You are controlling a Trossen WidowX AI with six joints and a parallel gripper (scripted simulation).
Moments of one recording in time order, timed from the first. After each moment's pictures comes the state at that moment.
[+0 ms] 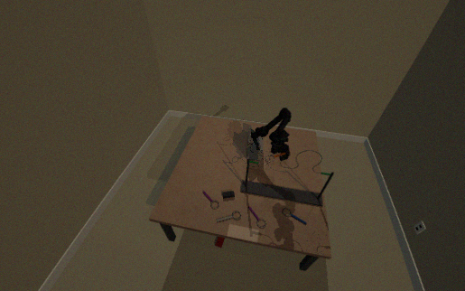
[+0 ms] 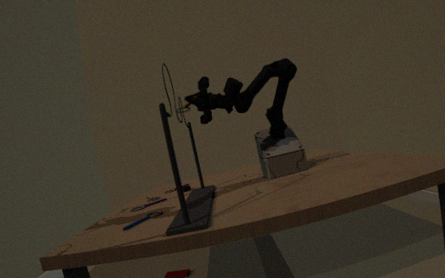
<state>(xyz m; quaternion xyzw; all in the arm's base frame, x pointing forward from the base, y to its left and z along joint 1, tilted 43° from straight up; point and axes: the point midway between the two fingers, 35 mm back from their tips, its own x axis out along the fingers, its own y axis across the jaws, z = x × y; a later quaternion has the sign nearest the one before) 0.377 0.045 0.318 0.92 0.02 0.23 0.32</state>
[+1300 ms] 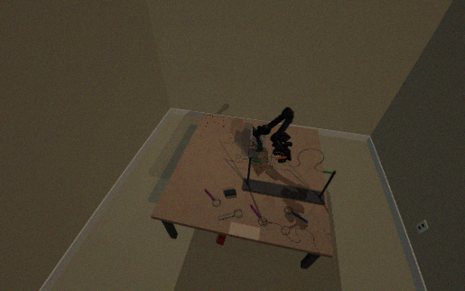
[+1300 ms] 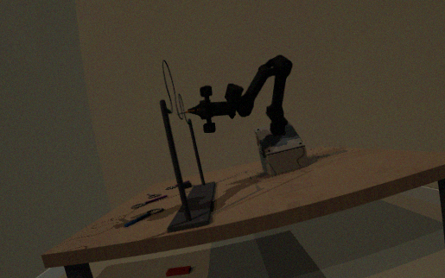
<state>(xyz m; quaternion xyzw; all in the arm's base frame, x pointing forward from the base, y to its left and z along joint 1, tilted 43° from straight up) 0.376 0.090 0.278 0.87 0.06 0.23 0.44</state>
